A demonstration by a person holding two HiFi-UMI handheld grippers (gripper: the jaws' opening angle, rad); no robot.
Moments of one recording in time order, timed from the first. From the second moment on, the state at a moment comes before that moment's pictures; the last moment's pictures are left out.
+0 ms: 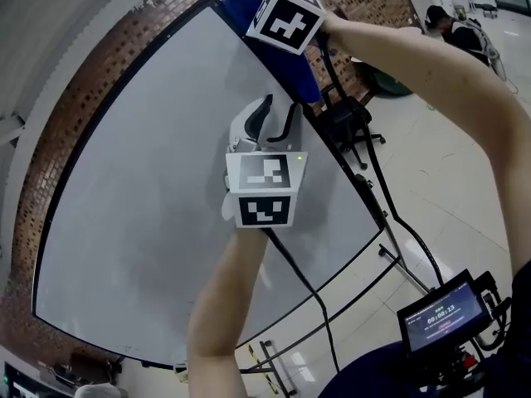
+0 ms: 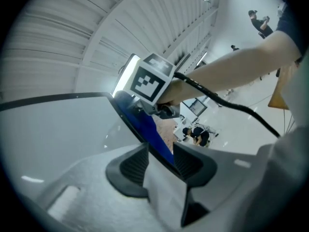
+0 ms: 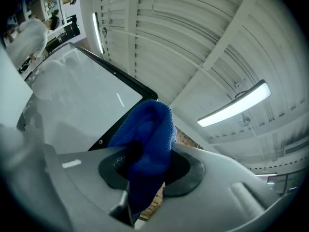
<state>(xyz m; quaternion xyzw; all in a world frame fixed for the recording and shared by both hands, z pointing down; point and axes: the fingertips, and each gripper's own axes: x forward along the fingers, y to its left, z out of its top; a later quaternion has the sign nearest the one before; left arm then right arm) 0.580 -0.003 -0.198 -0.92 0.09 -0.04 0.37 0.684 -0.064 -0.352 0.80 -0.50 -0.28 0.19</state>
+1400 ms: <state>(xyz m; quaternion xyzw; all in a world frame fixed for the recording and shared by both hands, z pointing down) 0.566 -0.023 -0.031 -0.96 0.04 -0.06 0.27 0.630 -0.056 -0.132 0.73 -0.49 -0.38 0.29</state>
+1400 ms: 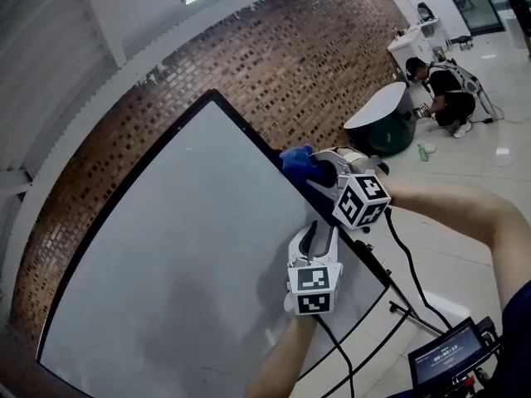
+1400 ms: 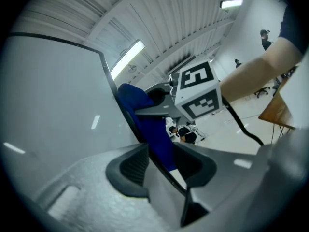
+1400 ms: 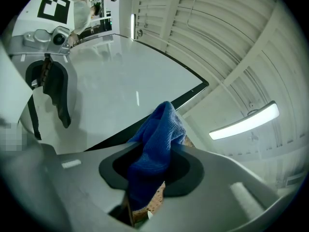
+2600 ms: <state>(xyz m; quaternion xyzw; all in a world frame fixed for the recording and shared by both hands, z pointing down) 0.527 0.015 0.170 -0.96 0.02 -0.16 0.25 0.587 -0.027 0.078 0.74 -0.61 -0.24 0.12</state>
